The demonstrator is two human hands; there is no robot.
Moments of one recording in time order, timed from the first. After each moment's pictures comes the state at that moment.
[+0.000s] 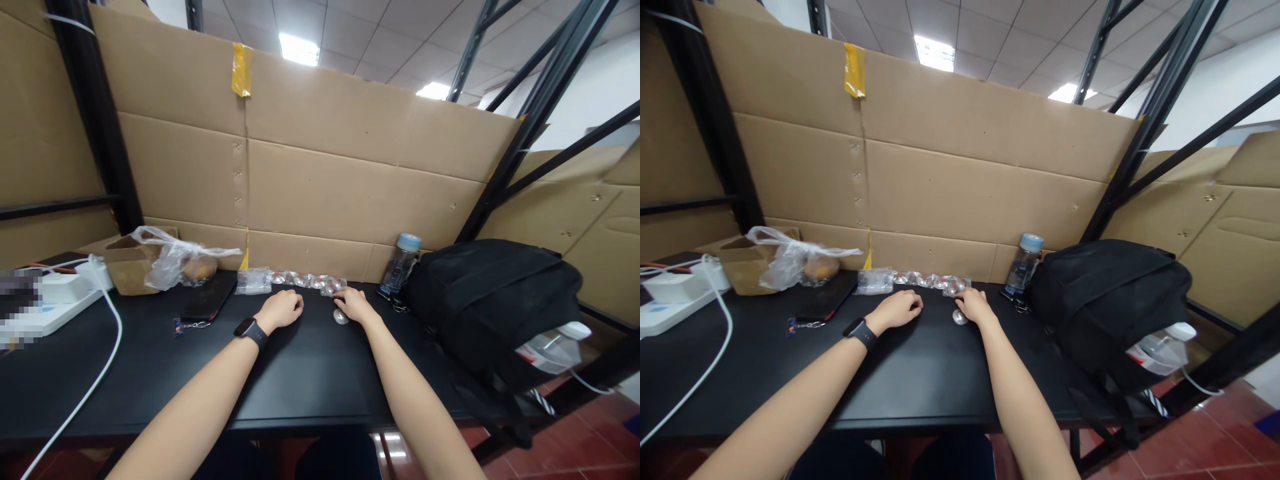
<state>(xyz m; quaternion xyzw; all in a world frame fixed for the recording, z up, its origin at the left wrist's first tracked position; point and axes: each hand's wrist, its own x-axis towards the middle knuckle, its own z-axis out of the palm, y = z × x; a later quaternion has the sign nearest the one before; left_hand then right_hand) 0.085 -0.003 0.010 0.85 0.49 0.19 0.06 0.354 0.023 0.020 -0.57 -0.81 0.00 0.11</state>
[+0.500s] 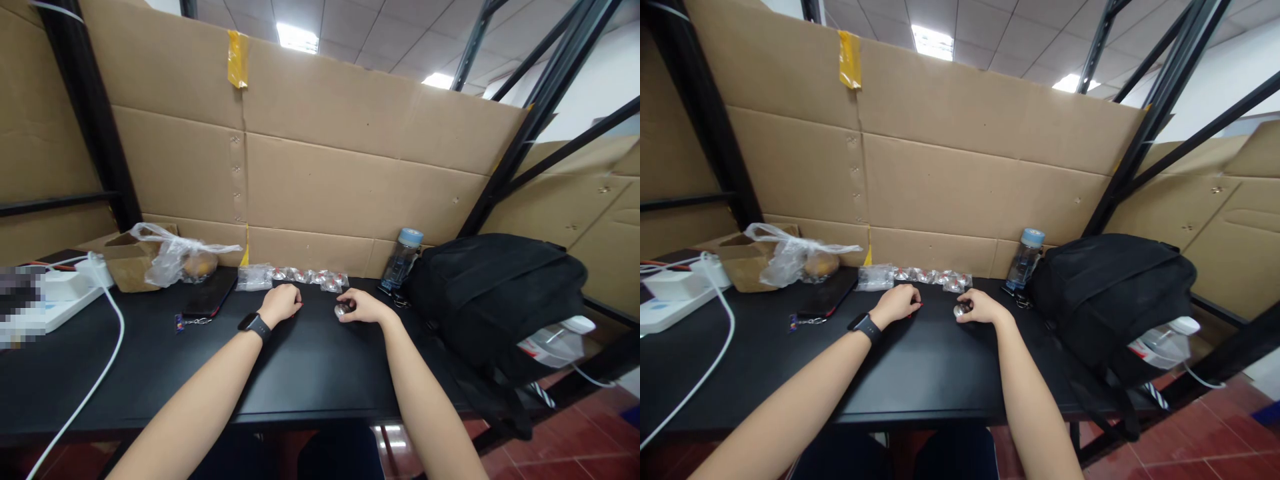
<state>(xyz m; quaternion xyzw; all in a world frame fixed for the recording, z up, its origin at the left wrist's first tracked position) 0.086 -0.003 0.014 0.81 0.55 0.19 0.06 0.385 0.008 0.030 -0.47 -0.84 0.20 0.19</state>
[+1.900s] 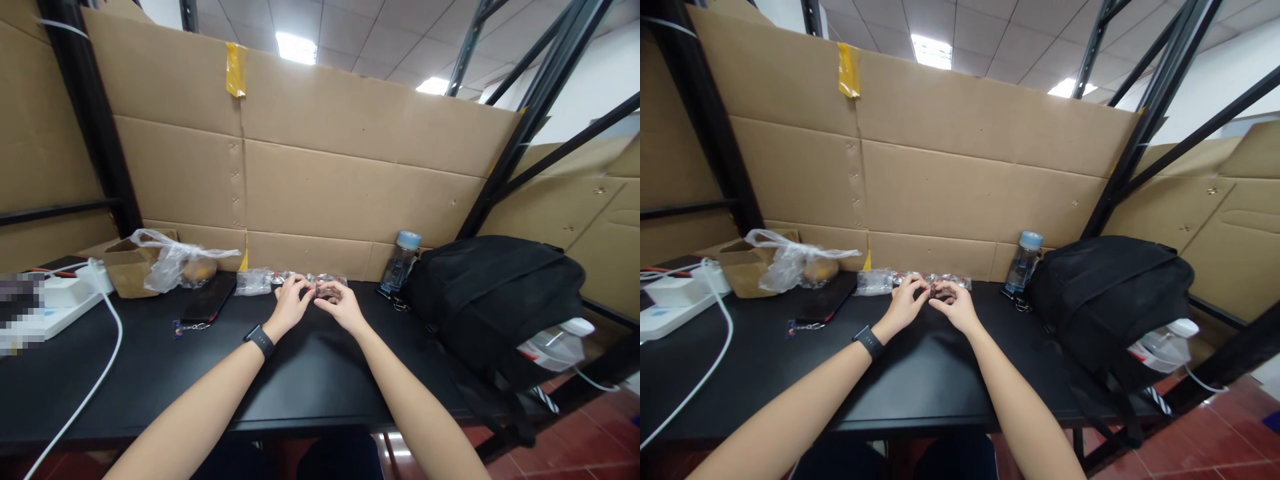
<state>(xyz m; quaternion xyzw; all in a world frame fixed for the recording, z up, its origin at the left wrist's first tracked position) 0.120 -0.025 0.025 0.73 0.48 0.48 0.10 0.303 -0.018 0.026 -0.33 -0.70 0.38 0.51</state>
